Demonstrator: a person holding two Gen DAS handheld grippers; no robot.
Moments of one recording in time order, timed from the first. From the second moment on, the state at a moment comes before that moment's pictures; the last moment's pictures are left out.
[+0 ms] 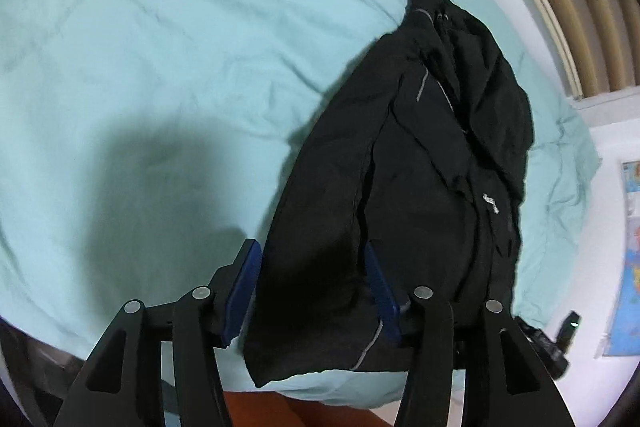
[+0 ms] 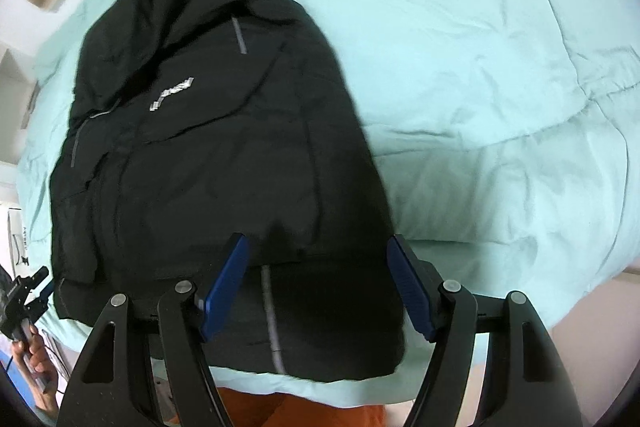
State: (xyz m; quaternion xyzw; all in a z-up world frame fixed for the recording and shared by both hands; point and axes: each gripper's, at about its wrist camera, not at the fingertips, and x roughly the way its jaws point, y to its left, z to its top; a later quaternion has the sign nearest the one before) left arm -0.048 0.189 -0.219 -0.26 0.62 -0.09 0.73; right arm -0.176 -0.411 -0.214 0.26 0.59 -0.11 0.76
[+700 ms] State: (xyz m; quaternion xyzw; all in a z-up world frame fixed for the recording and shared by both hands) left arm -0.059 0.178 -0.259 -0.28 0.66 -0.12 0.68; right arm -0.213 -0.418 -0.254 0.35 0.60 -0.05 0.72
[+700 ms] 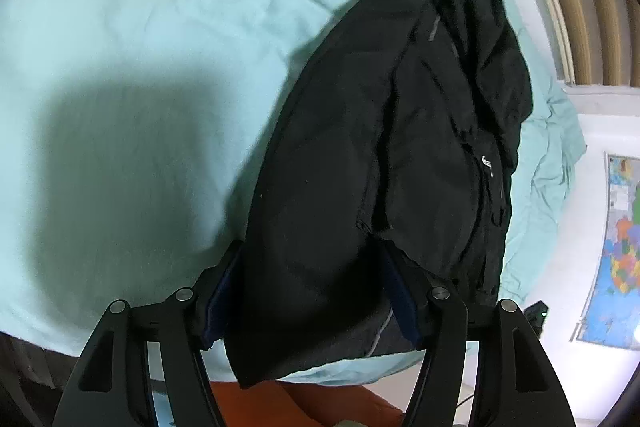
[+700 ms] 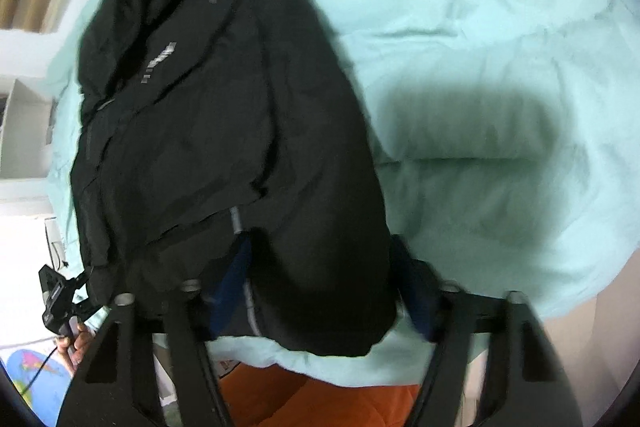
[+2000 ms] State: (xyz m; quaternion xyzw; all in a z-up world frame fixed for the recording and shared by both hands) left arm 0.102 0.093 -0.077 -0.25 0.46 -0.27 0.81; right arm -0.060 -0.460 -0.067 0.26 0.44 -0.01 0.86
